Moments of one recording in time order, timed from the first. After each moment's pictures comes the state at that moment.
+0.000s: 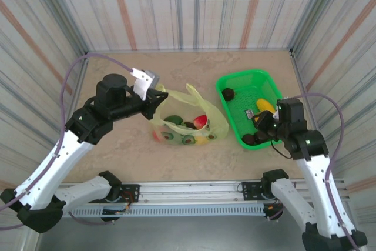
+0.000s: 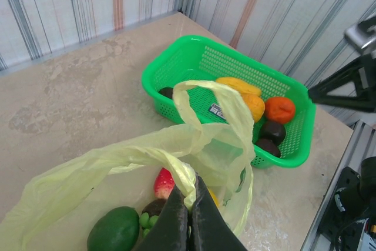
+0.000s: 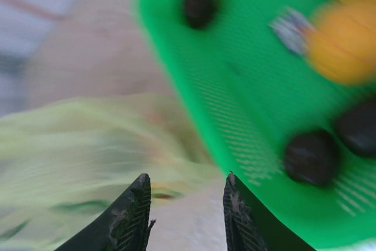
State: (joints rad) left arm -0.65 0.99 1.25 -0.66 0.25 -0.11; right arm 0.19 0.73 0.94 -1.08 -0.11 0.83
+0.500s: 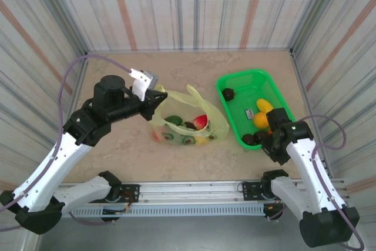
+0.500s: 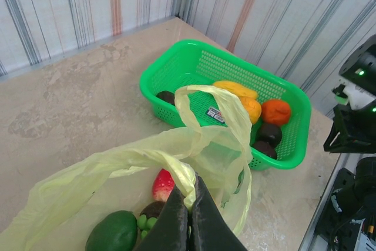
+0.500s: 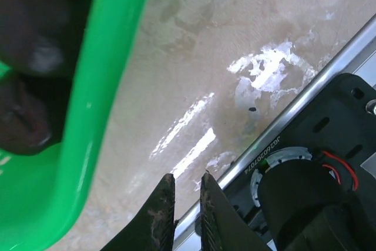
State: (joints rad) left arm -0.66 0.97 1.25 -0.65 0.24 -0.11; right arm 0.15 0.85 0.78 -1.41 0.12 1.07
